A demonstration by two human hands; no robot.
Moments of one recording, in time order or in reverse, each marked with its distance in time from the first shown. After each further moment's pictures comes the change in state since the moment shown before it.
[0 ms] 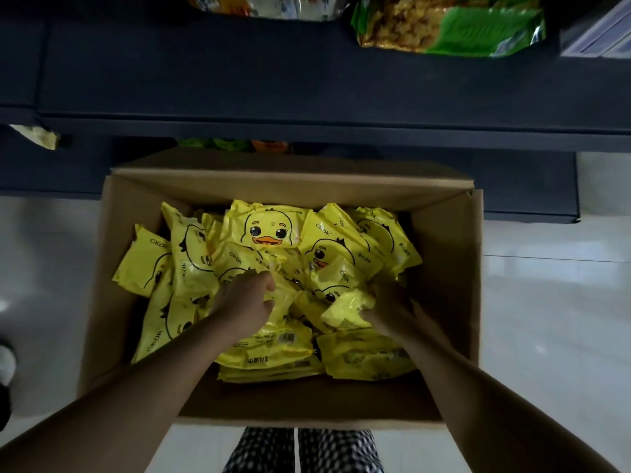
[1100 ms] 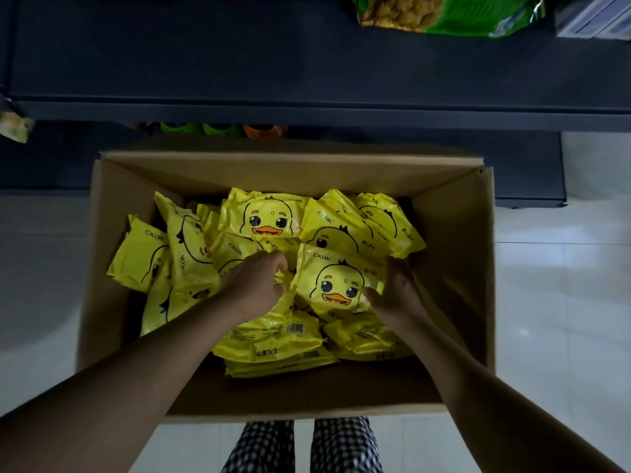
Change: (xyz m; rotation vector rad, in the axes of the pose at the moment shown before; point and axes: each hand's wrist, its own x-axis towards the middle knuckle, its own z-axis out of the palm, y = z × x) left_hand 0.018 -0.007 -0.001 -0.063 -0.037 0.125; right_hand -0.022 -0.022 -0.002 0.145 0.208 -0.041
